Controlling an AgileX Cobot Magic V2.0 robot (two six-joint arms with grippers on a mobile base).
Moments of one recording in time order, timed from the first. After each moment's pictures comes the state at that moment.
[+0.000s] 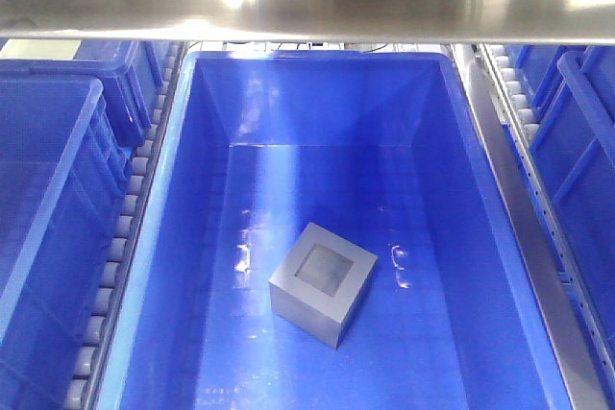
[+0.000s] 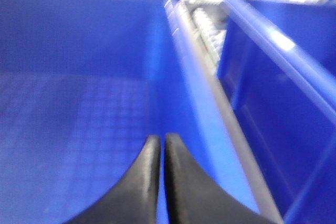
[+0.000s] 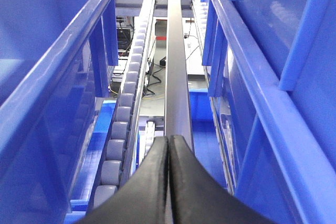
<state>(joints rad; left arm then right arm) -0.05 -0.01 0.02 0.08 0.19 -0.19 0.00 -0.02 0.03 -0.04 0.21 0.00</state>
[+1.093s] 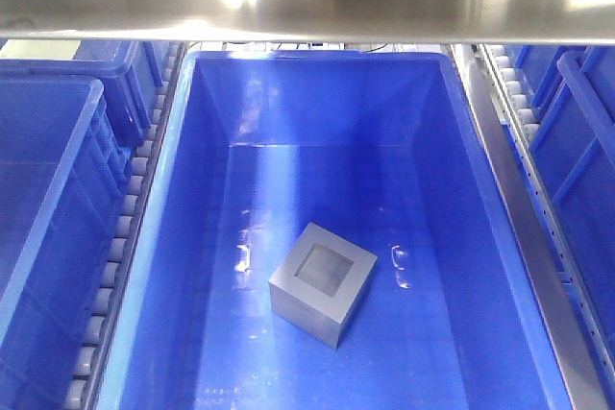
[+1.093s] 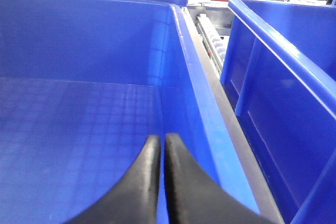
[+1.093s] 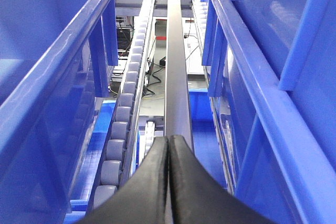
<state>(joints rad) -0.05 -0.01 0.02 0.09 0.17 -0.19 0.00 -0.02 0.03 -0.04 0.21 0.00</state>
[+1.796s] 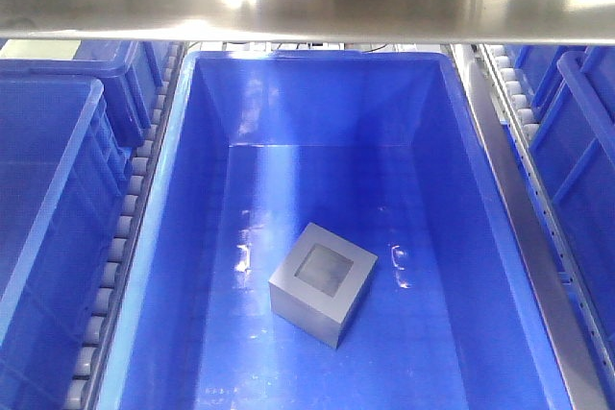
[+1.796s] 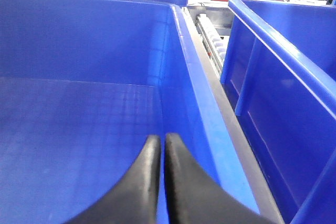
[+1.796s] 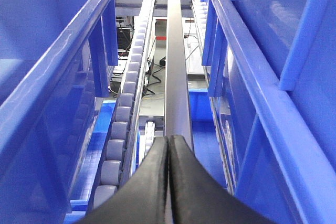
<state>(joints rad) -0.05 -0.01 0.02 0.09 0.17 -0.19 0.00 -0.02 0.03 -0.04 0.21 0.00</state>
